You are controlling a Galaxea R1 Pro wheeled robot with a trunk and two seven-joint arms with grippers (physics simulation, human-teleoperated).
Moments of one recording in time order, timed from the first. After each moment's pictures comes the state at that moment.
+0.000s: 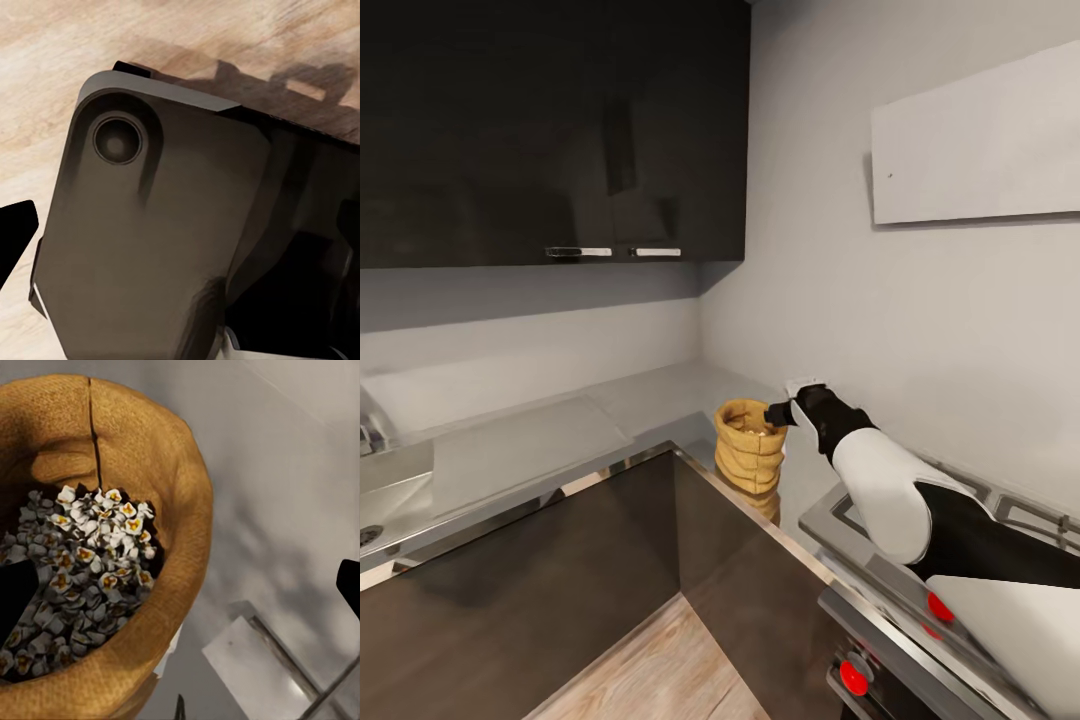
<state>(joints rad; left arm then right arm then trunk) 0.00 -0.04 0.01 -0.07 0.30 -0.04 -0.02 -1.31 0.17 -0.30 -0.21 0.45 0.52 -0.02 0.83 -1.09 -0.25</state>
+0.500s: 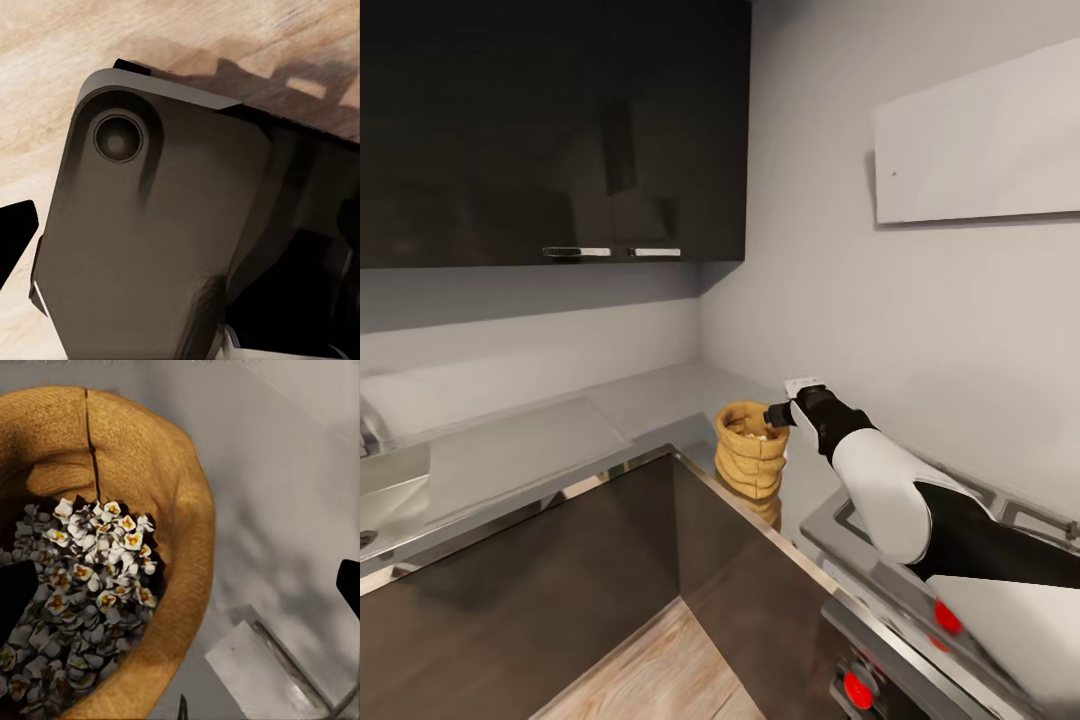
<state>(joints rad) 0.00 -0.04 0.01 -0.07 0.31 -0.04 -0.02 -1.31 0.17 -0.31 -0.20 0.44 0.51 -0.03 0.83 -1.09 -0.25</state>
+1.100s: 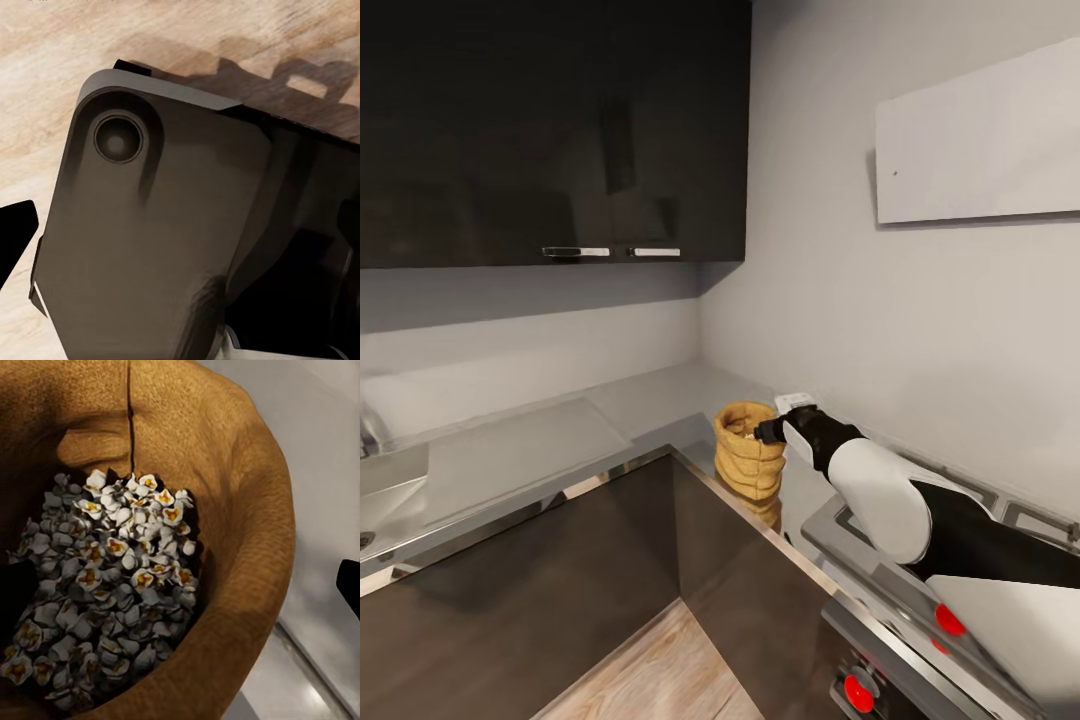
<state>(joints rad) 0.00 -0.04 0.01 -0.07 0.31 -0.04 -0.02 -1.31 0.17 -0.31 -0.05 0.43 0.37 -0.03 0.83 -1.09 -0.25</state>
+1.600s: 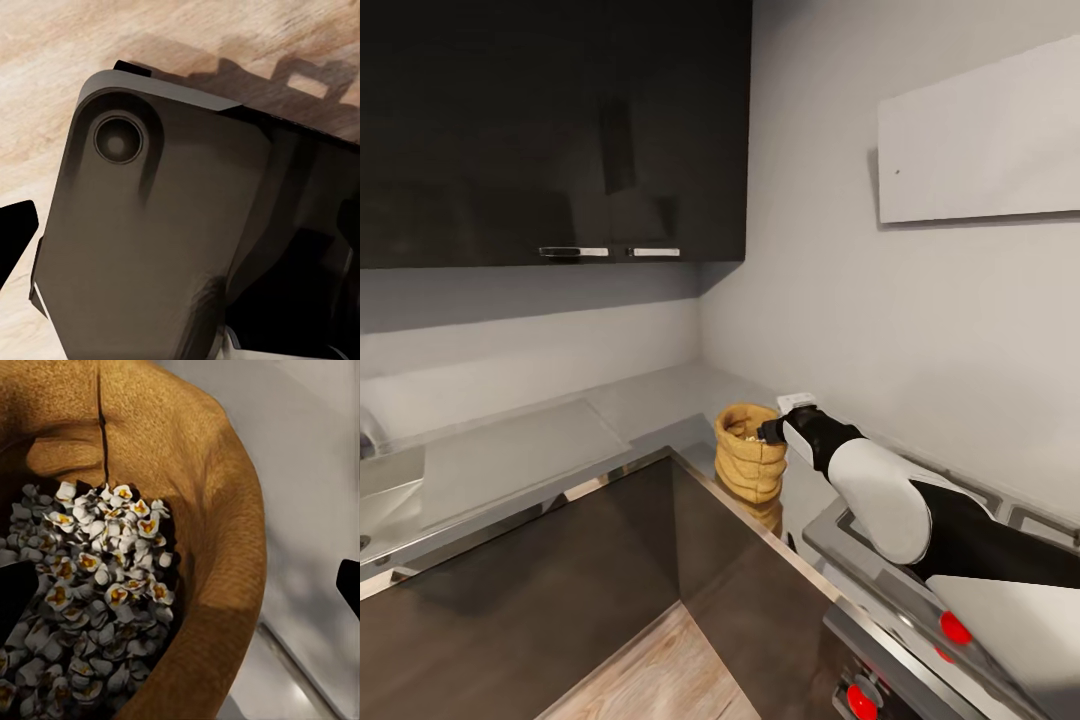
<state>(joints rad) 0.00 -0.04 0.01 -0.07 0.31 -0.04 -0.02 -1.31 0.17 -0.31 -0.05 0.43 0.38 -0.08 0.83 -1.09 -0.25</state>
